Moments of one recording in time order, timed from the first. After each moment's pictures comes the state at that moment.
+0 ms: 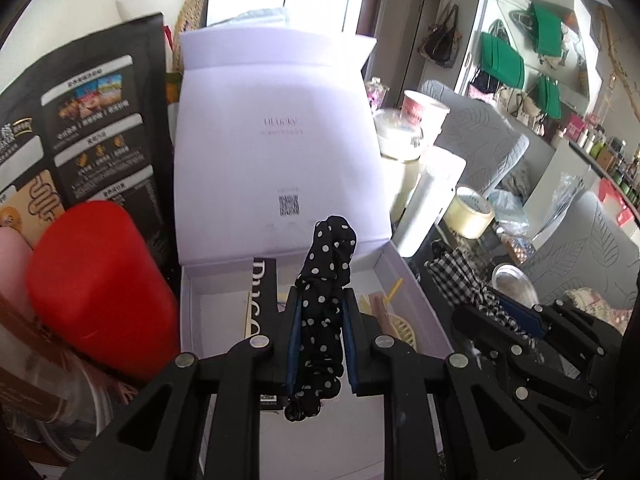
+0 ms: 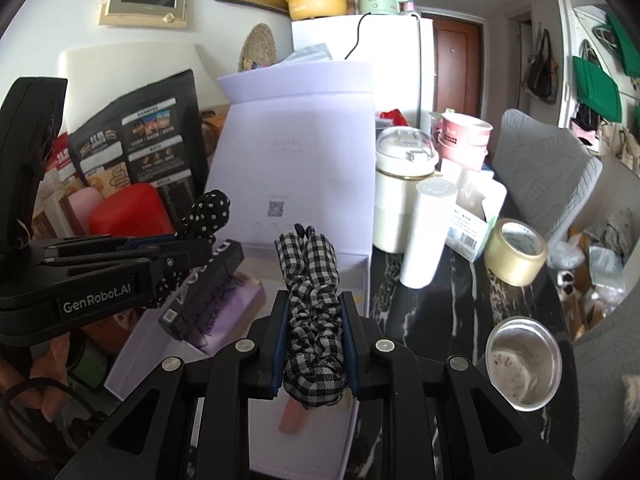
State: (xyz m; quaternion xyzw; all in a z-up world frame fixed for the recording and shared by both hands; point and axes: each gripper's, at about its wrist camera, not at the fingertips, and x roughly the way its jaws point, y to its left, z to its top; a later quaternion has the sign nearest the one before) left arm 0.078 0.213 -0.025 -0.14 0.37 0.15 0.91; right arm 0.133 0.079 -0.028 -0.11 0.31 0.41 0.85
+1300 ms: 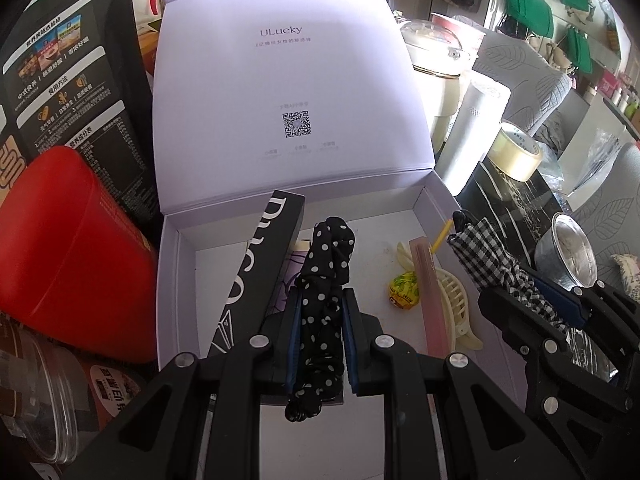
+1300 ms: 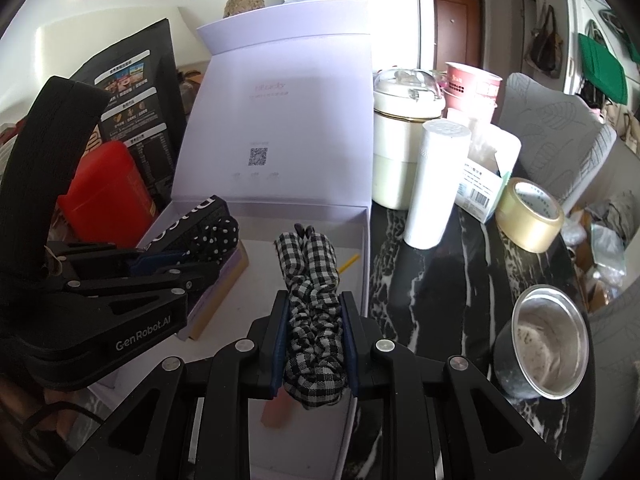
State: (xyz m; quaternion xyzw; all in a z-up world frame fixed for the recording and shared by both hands) left arm 0.110 0.211 -0.079 -0.12 0.46 0.19 0.86; right arm 0.151 0.091 -0.068 -0.12 0.36 0.40 0.83
